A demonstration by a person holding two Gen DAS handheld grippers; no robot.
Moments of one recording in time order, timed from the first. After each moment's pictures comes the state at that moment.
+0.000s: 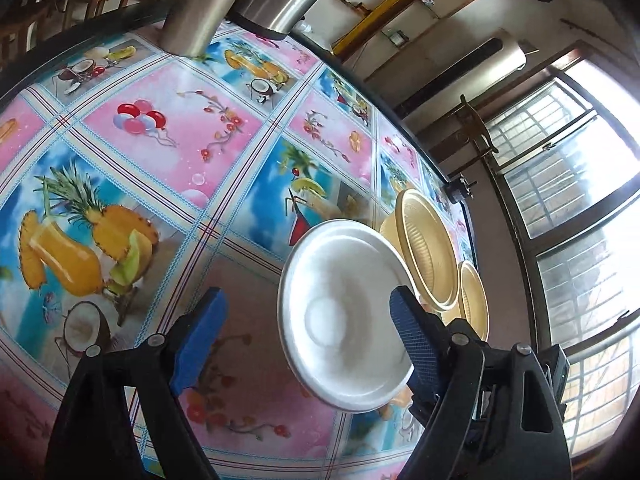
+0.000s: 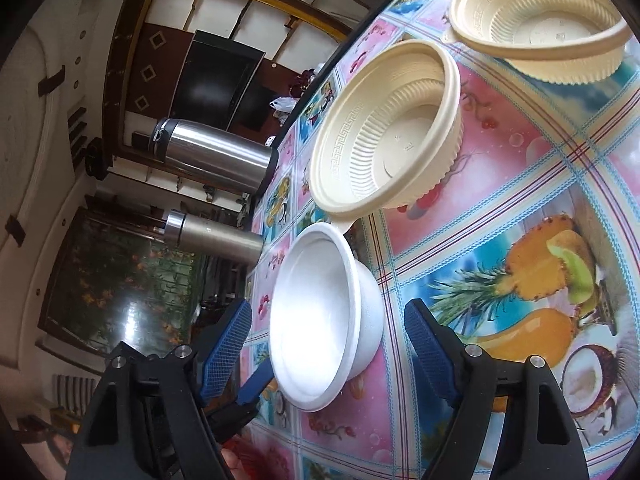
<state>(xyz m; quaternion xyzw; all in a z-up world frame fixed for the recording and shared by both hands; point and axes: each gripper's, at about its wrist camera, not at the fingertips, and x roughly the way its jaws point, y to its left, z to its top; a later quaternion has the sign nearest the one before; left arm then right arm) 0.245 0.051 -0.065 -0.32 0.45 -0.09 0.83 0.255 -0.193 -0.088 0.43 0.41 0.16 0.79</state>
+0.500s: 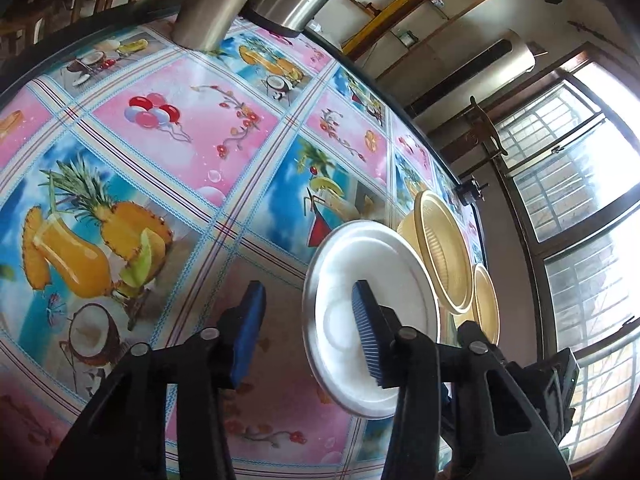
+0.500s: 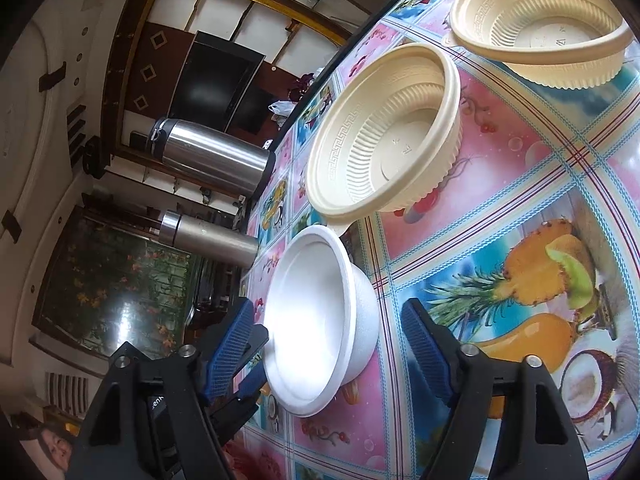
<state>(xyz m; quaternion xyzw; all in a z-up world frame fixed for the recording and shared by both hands) 0.244 0.057 -0.072 -0.31 0.46 -0.07 0.83 0.257 -0.192 -0.091 0.43 0.41 0.16 0.79</state>
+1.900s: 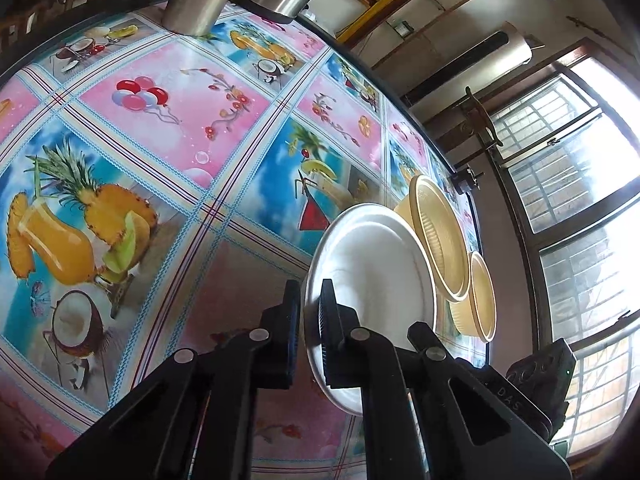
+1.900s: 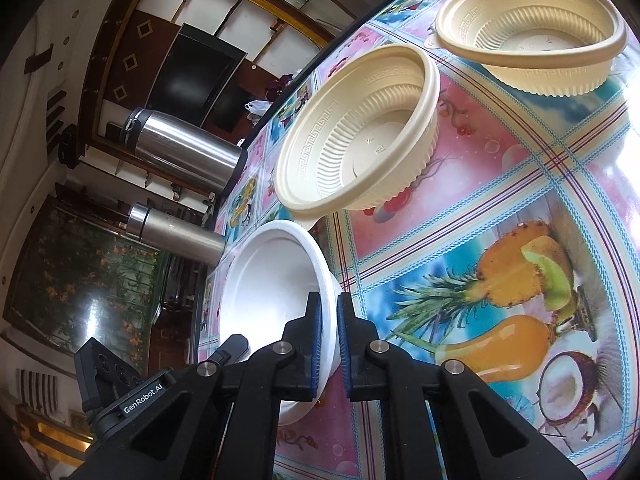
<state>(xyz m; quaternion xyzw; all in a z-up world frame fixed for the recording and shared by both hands) 0.246 0.049 -0.079 -0.32 0.47 -0.09 0.82 0.252 -0.191 -0.097 0.39 0.42 0.11 0.81</state>
